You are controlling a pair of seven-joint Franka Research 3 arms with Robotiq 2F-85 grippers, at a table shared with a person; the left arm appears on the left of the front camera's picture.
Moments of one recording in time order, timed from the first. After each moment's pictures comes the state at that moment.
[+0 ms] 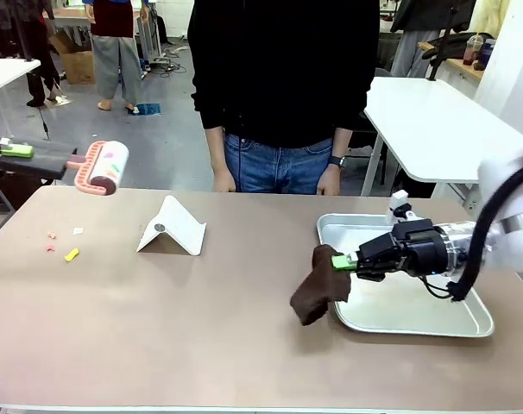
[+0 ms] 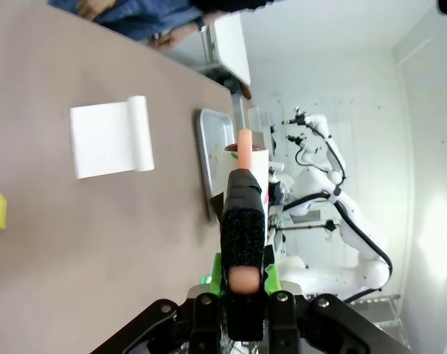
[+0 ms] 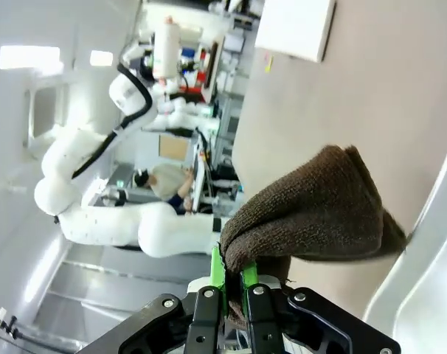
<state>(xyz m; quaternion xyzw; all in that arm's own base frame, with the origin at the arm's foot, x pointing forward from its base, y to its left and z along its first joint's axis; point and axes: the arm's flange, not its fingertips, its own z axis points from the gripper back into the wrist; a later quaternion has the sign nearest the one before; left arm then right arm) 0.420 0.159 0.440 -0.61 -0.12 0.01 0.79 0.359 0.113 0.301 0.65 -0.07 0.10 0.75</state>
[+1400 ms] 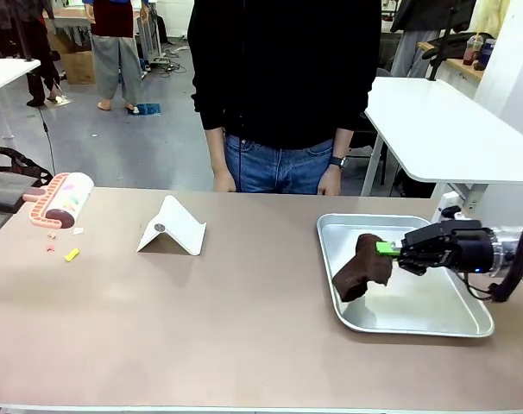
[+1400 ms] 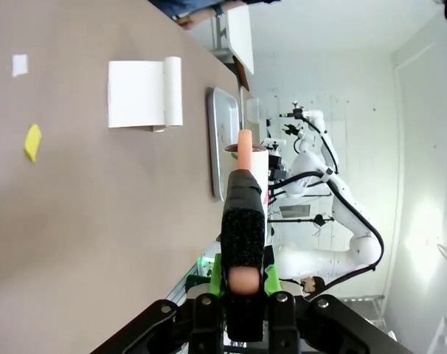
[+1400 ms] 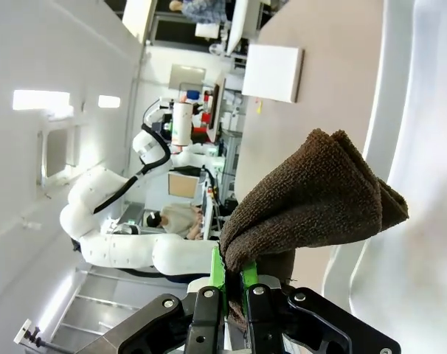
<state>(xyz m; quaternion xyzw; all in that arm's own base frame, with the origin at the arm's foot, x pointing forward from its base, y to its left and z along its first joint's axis) 0.368 0.199 0.407 -0.62 -0.10 0.03 0.78 0.366 0.024 0.298 0.67 -0.10 0.04 0.74</state>
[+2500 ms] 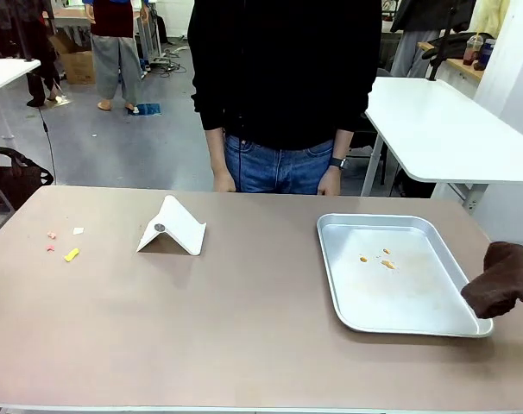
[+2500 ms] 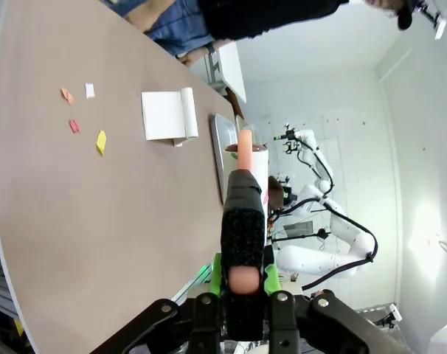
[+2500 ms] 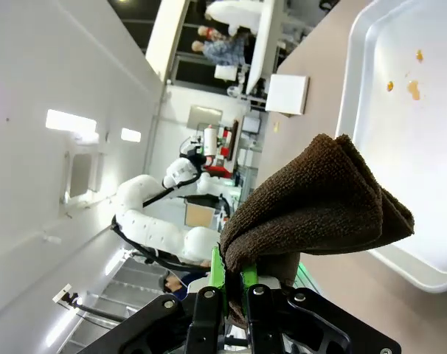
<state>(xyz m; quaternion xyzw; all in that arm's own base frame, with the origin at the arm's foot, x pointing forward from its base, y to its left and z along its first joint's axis) 0.306 0.344 0.410 -0.62 -0.17 0.04 0.76 0.260 -0.158 0.328 0.68 -0.16 -0.01 0.71</state>
